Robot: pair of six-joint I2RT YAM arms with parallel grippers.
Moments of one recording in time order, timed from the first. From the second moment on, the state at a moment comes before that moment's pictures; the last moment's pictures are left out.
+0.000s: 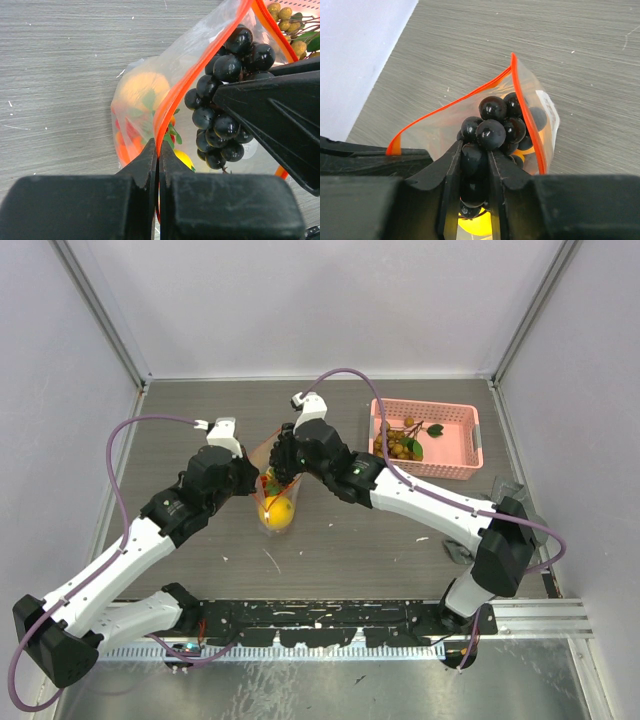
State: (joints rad) left arm -0.64 0.98 0.91 -0.40 -0.28 -0.46; right arm 0.95 1.59 1.37 -0.17 0.29 0.52
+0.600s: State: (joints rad) left arm -0.64 0.98 0.91 -0.40 -0.28 -0.46; right arm 0.95 1.59 1.42 -0.19 0.33 0.46
